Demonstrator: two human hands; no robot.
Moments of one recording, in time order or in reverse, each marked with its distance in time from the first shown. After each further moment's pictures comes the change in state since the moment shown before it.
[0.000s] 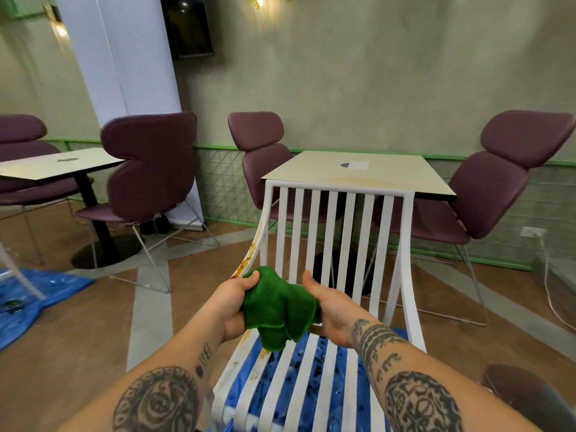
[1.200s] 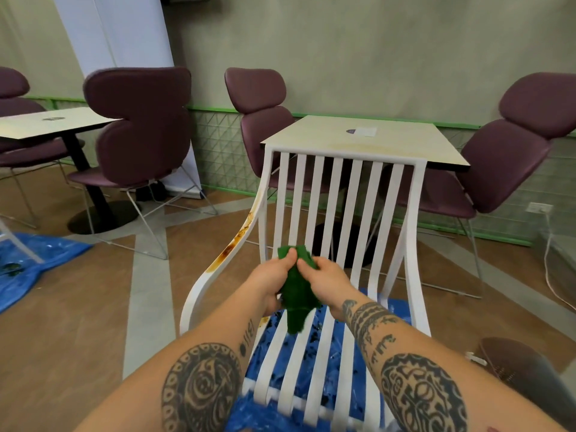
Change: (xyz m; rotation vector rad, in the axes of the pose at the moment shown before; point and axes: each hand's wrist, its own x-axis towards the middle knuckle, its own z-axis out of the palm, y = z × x) left_hand 0.037 -0.039 0.048 0.247 0.027 -0.060; right_hand 0.036 0.019 -0.002 -0.300 0.155 -0.200
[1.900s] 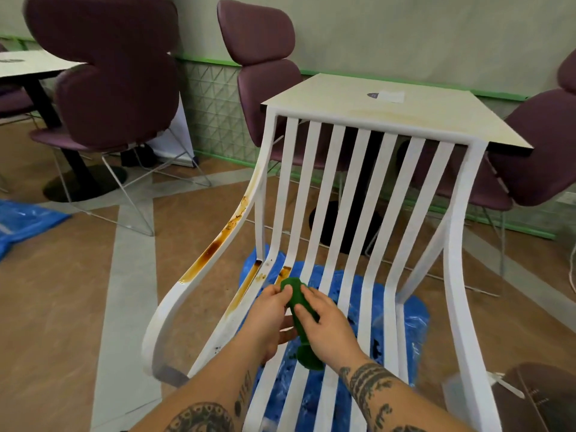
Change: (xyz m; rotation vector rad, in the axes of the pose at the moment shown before) left_hand 0.133 -0.068 -0.012 -0.165 0.010 -0.042; right_hand 0.093 0.106 0.014 -0.449 -0.035 -0.084
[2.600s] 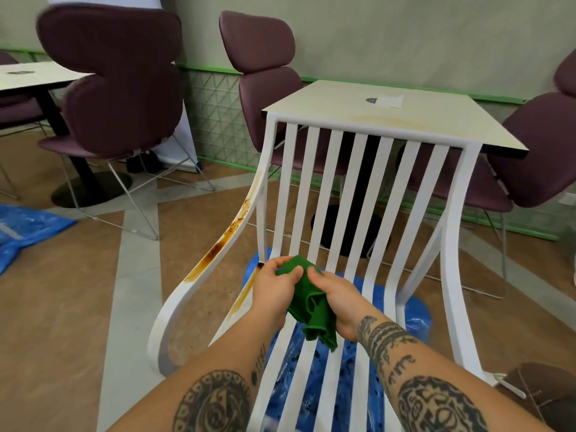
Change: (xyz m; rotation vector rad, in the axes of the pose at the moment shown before) left_hand 0.006 0.029 0.018 0.034 0.132 0.250; right_hand 0.010 -0.046 -0.047 0.817 -0.190 0.309
